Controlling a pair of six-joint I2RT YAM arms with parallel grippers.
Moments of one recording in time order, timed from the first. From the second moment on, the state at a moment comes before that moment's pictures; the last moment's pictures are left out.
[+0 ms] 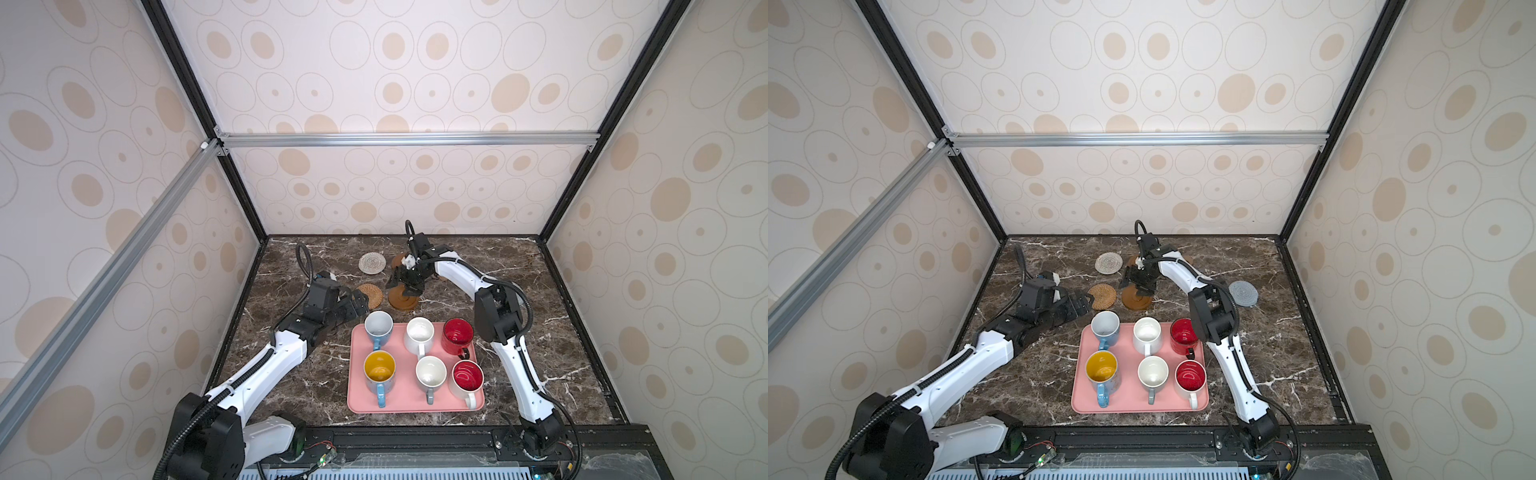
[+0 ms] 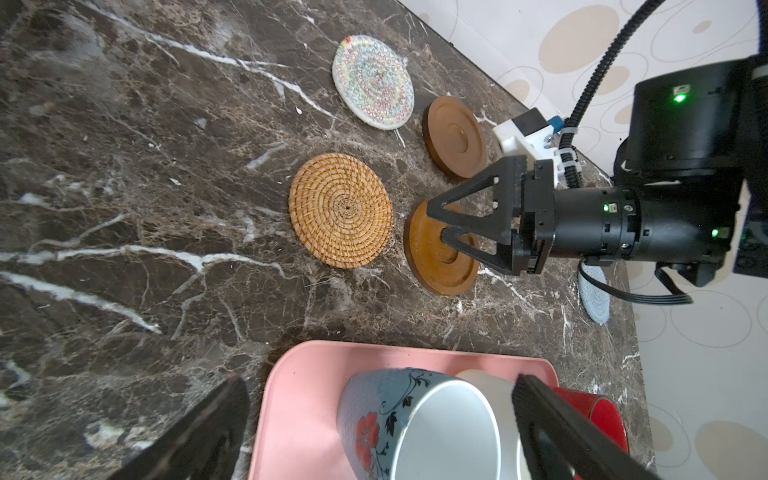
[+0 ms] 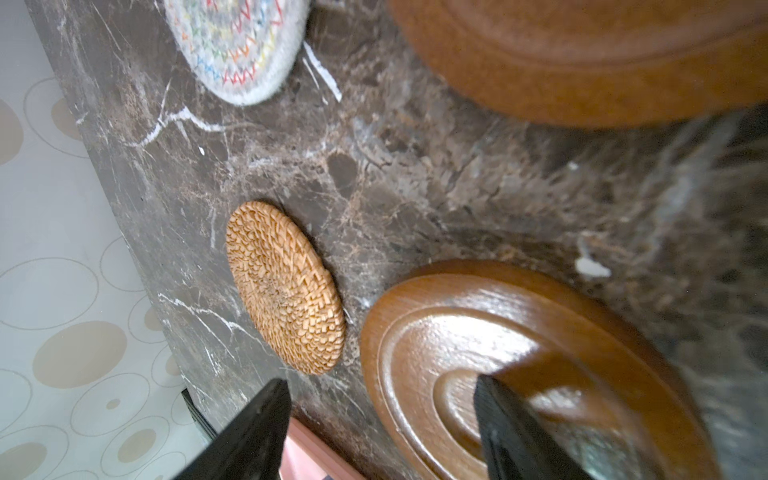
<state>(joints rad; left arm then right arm) -0.38 1.19 0.77 -0.28 0.02 -0.75 0.49 2.51 2.21 -0.87 -0.49 0.64</state>
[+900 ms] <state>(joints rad) -0.38 1.19 0.77 -0.28 0.02 -0.75 0.50 2.50 2.22 -0.92 -0.35 0.58</state>
